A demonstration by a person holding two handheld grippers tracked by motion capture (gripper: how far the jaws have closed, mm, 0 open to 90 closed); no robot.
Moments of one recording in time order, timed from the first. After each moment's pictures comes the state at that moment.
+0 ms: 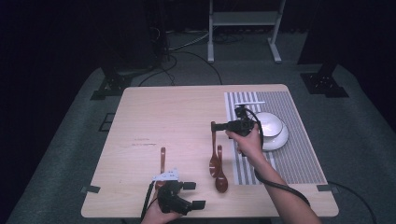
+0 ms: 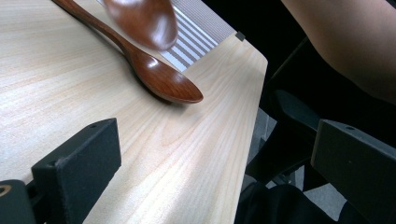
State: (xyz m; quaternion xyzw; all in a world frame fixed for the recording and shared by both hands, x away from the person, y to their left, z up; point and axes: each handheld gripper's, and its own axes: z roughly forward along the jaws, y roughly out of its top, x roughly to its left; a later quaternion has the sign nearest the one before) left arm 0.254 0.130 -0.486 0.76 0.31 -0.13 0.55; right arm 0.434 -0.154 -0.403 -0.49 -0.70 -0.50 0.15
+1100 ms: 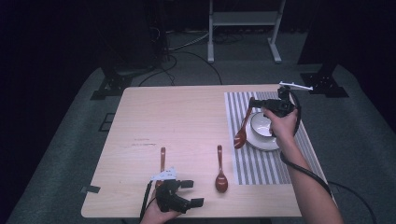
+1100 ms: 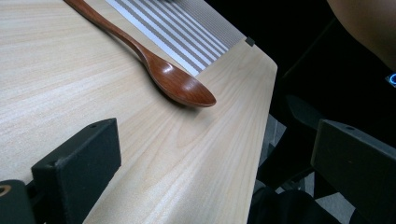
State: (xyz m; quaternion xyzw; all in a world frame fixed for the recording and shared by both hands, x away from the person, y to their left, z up) left arm 0.255 0.134 -0.486 0.76 0.31 -0.11 0.56; right arm 0.457 -0.266 -0.359 -0.59 -0.60 -0.54 0.05
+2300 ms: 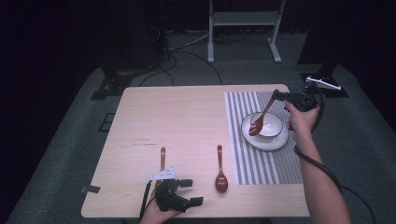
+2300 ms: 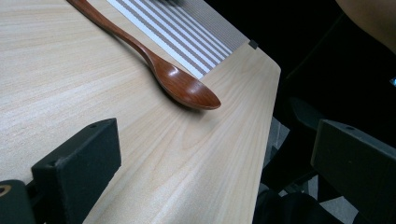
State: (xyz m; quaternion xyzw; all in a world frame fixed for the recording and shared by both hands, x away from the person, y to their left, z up) left arm 0.257 0.136 -0.487 0.76 0.32 -0.10 0.56; right arm 0.460 -0.330 -0.351 -0.64 -0.53 -0.56 0.00
